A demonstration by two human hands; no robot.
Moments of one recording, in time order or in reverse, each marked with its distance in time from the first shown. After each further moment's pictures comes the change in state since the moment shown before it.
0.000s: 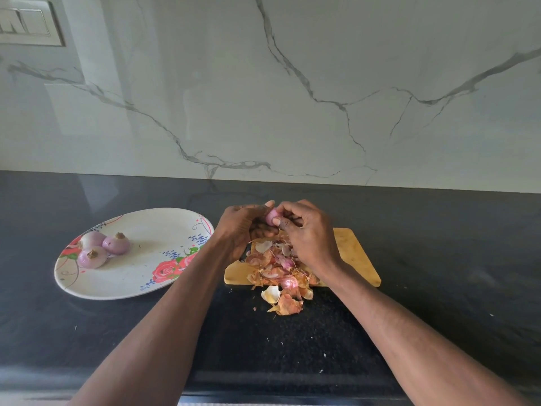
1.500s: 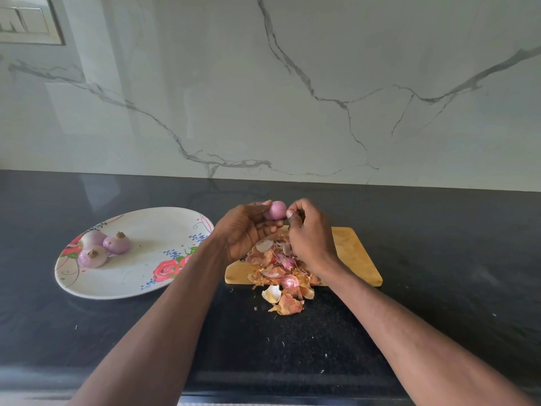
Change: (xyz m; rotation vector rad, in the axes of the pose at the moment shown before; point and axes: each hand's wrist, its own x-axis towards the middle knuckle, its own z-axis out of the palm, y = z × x) left_hand 0.002 0.002 0.001 -0.204 -0.127 -0.114; right_hand 0.004 -0.002 0.007 -0.167 0.043 0.198
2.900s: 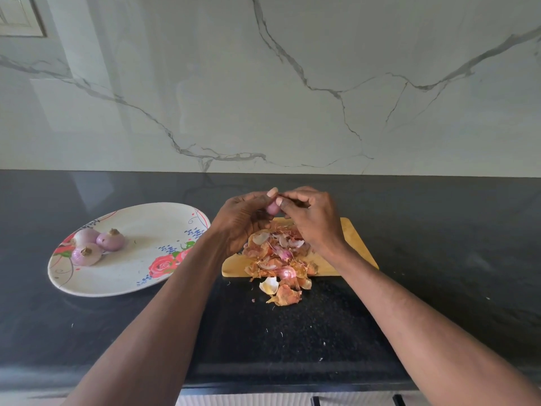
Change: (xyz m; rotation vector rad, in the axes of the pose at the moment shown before) left_hand 0.004 -0.003 -0.001 0.202 -0.019 0.114; right_hand 0.005 -0.004 -0.020 0.137 -0.006 -0.114
